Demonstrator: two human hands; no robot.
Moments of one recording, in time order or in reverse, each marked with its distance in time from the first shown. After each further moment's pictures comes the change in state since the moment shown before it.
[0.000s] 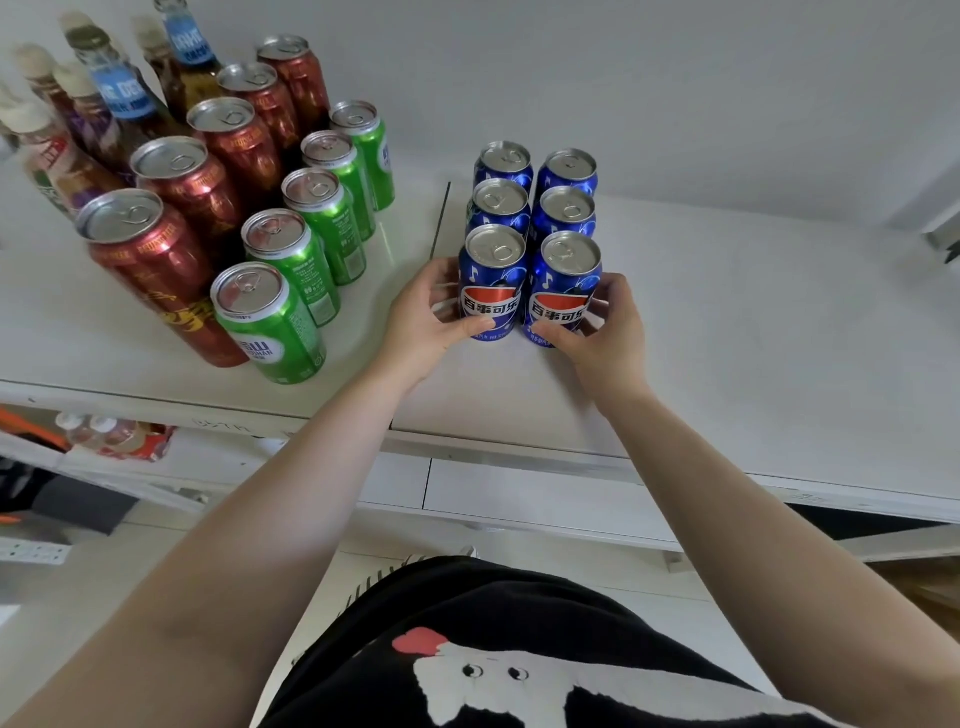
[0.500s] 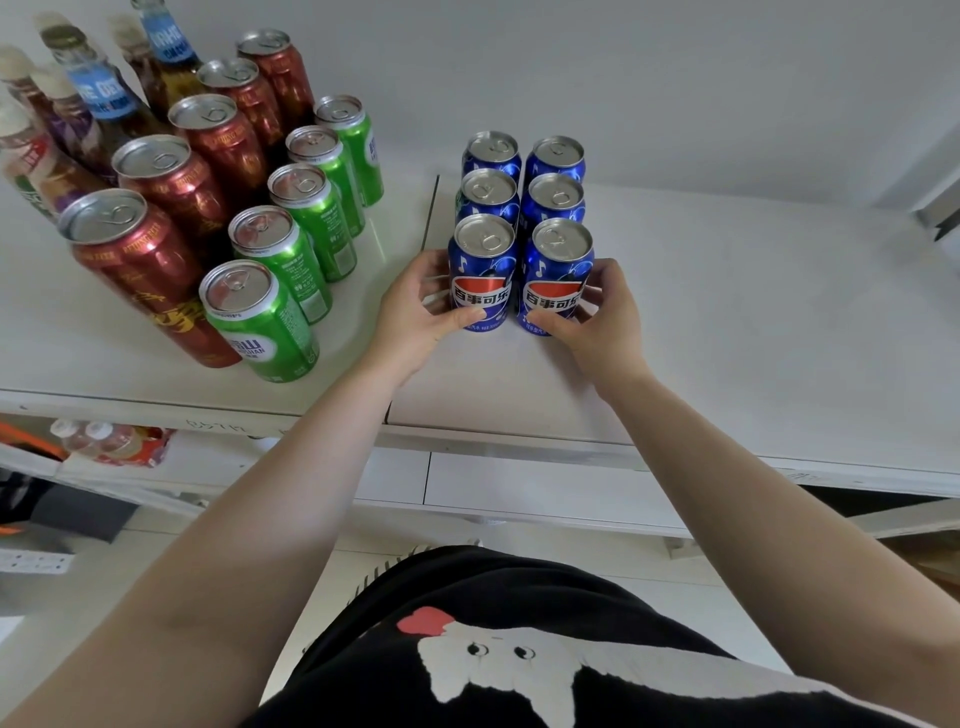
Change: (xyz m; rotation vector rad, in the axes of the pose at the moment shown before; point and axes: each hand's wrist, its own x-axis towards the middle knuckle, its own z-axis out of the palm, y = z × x) left_hand 0.002 -0.002 -0.003 0.034 -0.009 0.011; right_hand 0.003 0.000 -0.004 -0.038 -0.023 0.027
